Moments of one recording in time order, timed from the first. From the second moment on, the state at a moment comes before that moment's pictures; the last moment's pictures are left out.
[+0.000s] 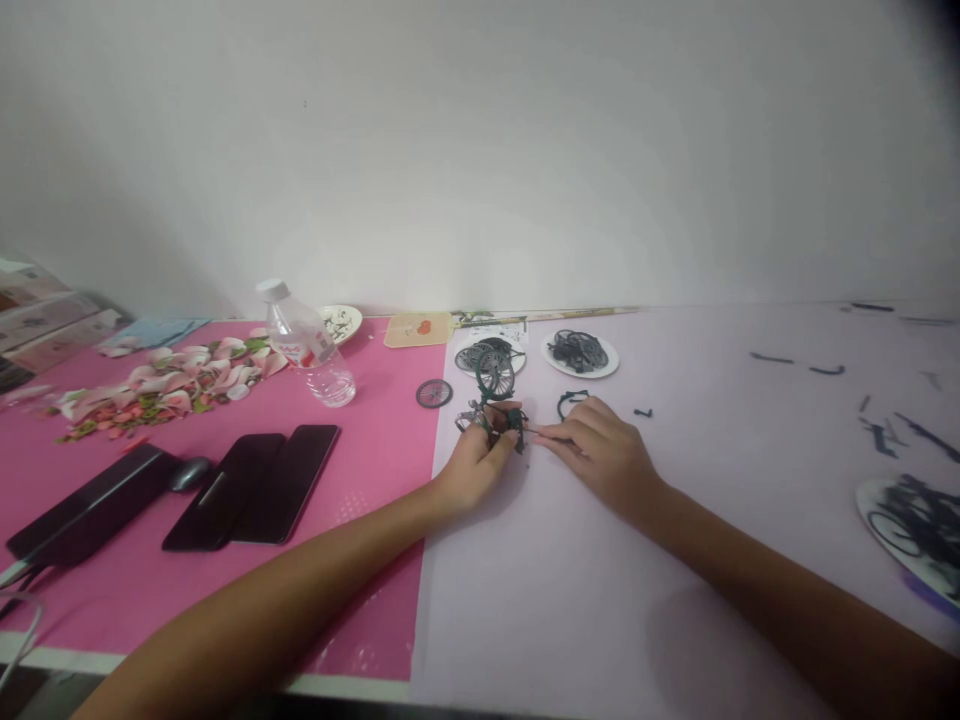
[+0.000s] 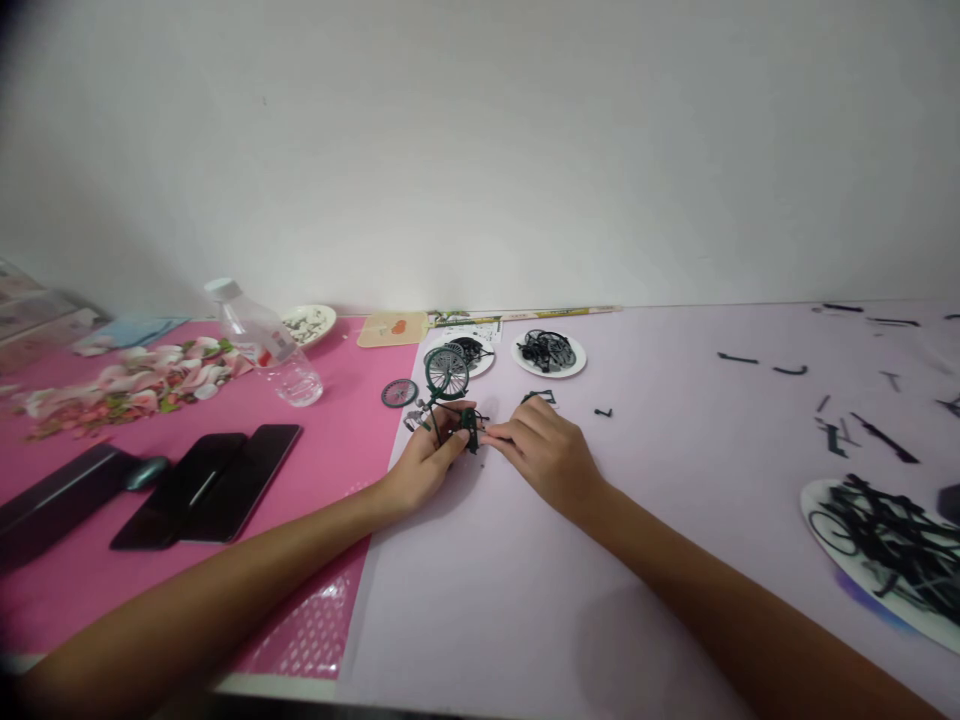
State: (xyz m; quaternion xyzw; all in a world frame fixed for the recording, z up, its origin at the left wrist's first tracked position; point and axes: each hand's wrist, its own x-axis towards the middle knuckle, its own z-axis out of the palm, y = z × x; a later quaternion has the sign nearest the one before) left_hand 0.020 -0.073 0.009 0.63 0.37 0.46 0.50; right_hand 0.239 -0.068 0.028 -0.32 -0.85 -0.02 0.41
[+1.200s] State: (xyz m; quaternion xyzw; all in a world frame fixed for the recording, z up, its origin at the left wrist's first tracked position) left_hand 0.020 -0.079 0.008 0.71 0.37 0.43 0.42; right_hand 0.239 -0.067 0.022 -0.39 -0.87 -0.05 0.31
